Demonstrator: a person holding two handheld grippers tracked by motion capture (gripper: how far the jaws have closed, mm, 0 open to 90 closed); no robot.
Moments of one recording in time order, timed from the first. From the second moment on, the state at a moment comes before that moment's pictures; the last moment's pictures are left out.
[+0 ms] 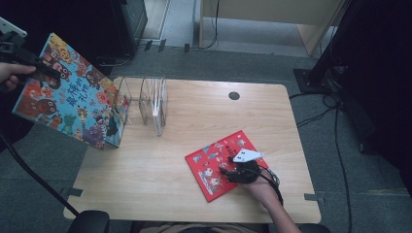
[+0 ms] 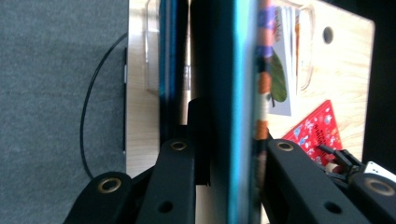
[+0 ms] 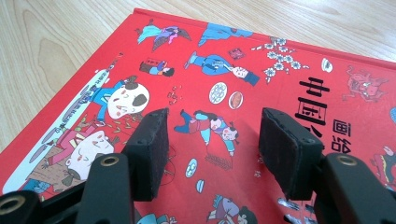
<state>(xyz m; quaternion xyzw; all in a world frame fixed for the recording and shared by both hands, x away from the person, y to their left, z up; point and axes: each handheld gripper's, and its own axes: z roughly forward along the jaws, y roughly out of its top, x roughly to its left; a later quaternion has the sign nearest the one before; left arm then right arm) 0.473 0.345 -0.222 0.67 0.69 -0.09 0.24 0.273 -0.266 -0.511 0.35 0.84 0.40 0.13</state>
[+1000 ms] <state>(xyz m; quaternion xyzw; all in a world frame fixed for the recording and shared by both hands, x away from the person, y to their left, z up) 0.488 0.322 -0.231 0.69 0.68 -0.05 0.24 0.273 -0.267 -0.511 0.35 0.84 0.40 0.13</state>
